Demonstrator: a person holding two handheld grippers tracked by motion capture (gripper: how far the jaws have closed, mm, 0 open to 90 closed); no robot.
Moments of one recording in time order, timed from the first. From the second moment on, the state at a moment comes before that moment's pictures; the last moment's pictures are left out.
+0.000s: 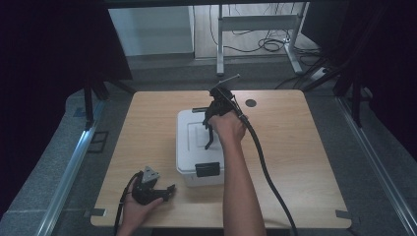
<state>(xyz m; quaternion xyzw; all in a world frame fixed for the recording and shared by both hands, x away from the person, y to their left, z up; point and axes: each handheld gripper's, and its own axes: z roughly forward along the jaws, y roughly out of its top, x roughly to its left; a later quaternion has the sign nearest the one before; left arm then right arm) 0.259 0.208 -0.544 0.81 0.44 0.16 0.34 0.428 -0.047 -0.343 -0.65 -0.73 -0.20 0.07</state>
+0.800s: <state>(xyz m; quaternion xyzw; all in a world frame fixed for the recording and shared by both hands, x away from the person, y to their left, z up) 0.259 0.208 -0.544 0.81 0.44 0.16 0.34 0.417 -0.049 -0.330 -0.56 -0.80 -0.23 0.01</state>
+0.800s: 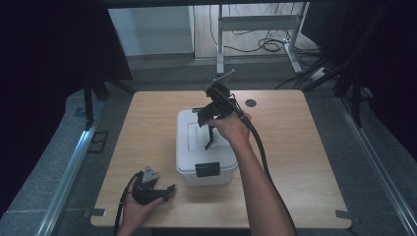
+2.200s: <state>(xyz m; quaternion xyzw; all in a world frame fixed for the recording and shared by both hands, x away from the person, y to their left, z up) 0.259 0.208 -0.544 0.81 0.44 0.16 0.34 0.390 -0.194 -0.373 -0.58 -0.76 -0.31 -0.02</state>
